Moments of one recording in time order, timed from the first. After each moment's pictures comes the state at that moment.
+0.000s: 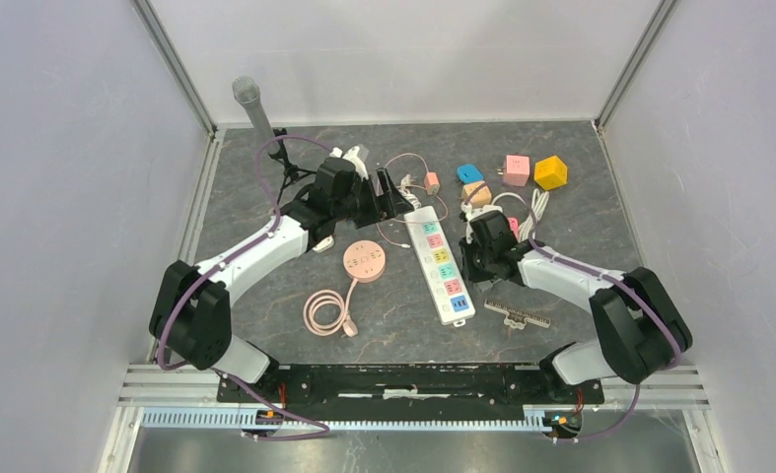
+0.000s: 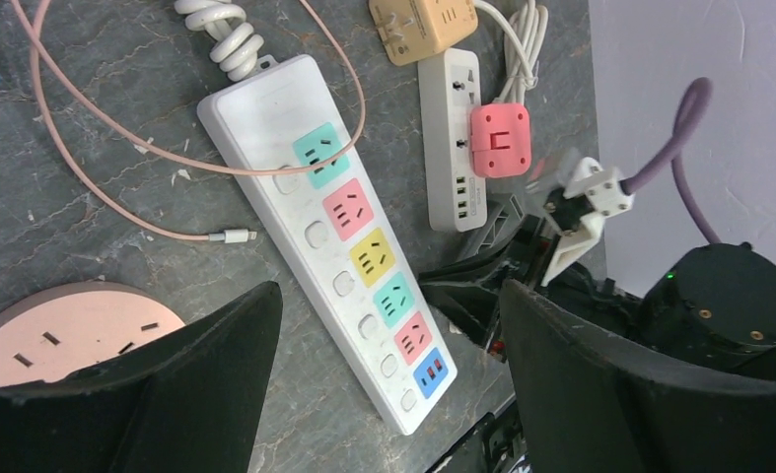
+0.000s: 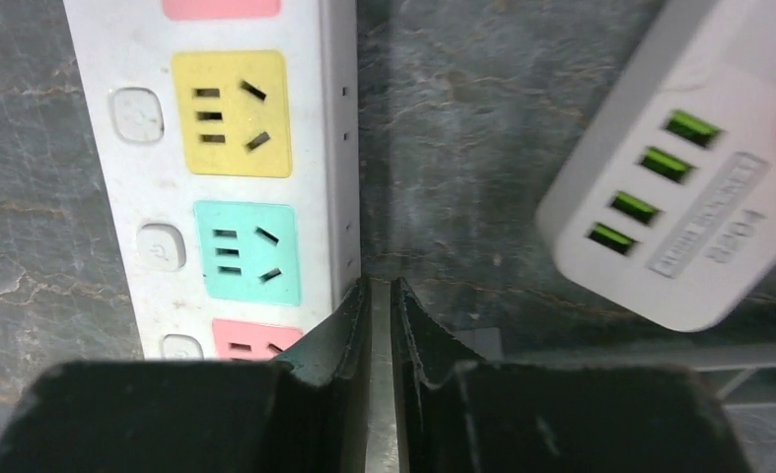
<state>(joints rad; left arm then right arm) -0.55 1.50 1.07 -0.12 0.24 -0.74 0.50 1.41 0.68 -0.25 -0.04 0.28</state>
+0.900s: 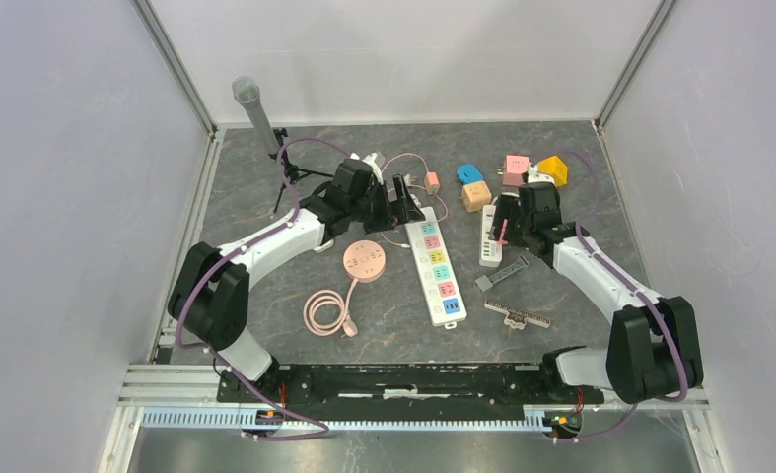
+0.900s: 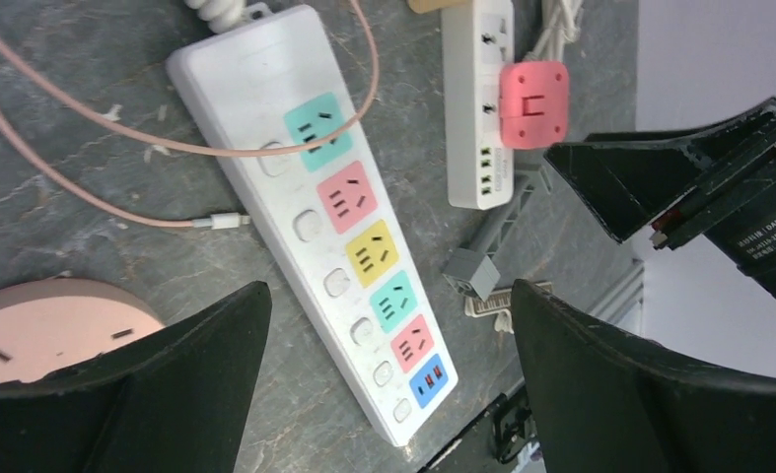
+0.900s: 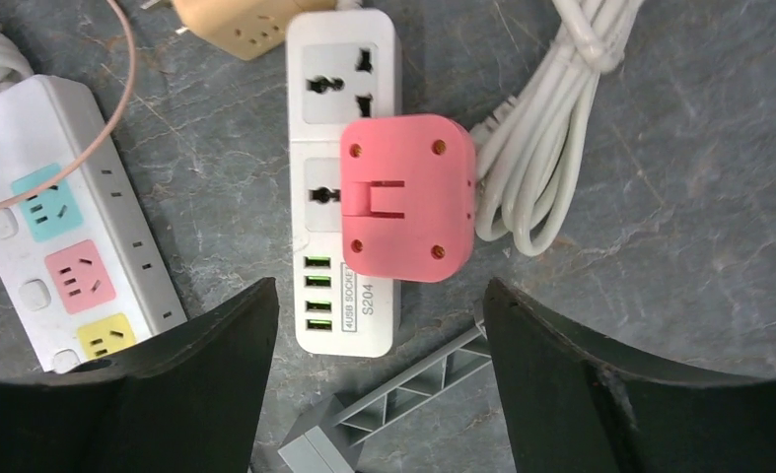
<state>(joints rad) -0.59 1.62 1.14 -0.16 0.28 -0.74 0.24 1.31 0.81 -0.31 0.16 0.35</state>
